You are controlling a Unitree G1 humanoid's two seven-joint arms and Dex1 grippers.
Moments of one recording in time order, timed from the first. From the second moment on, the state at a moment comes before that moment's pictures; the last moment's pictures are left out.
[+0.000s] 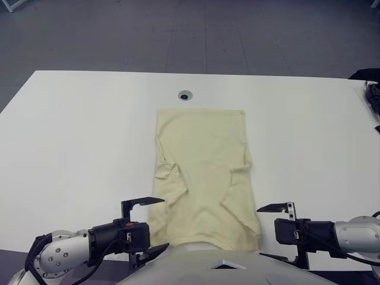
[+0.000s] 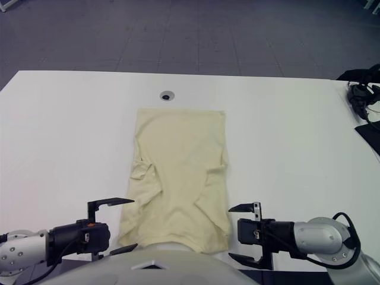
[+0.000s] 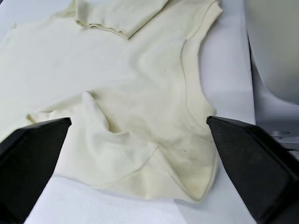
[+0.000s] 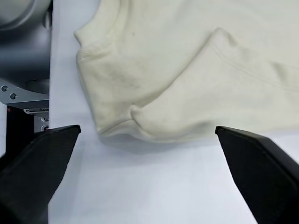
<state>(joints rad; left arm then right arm) 0.77 0.86 0.08 -0.80 0.00 -0.04 -0.93 0.72 -1.01 -0.10 -0.82 0.05 0.32 1.06</state>
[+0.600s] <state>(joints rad) 0.72 0.88 -0.06 -0.76 0.20 0.00 -0.89 0.64 -1.02 0.07 -0.81 -0.08 0.29 1.02</state>
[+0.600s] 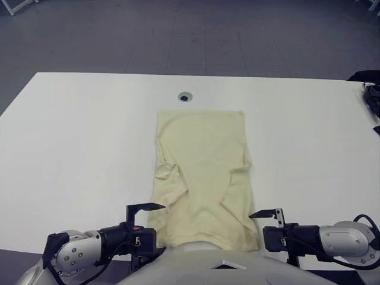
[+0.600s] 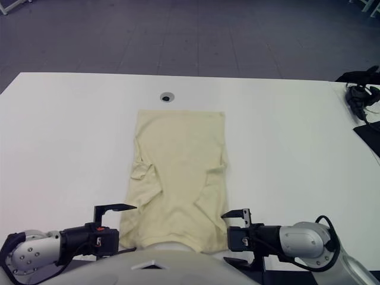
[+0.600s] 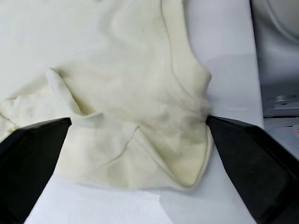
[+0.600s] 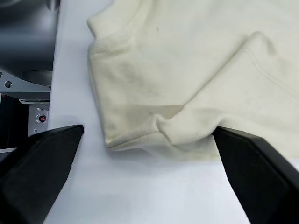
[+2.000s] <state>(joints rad) 0.75 0.88 -0.01 -0.75 0.18 -0.03 -0.88 0.71 -0.98 0.03 -0.82 -0.08 0.29 0.98</state>
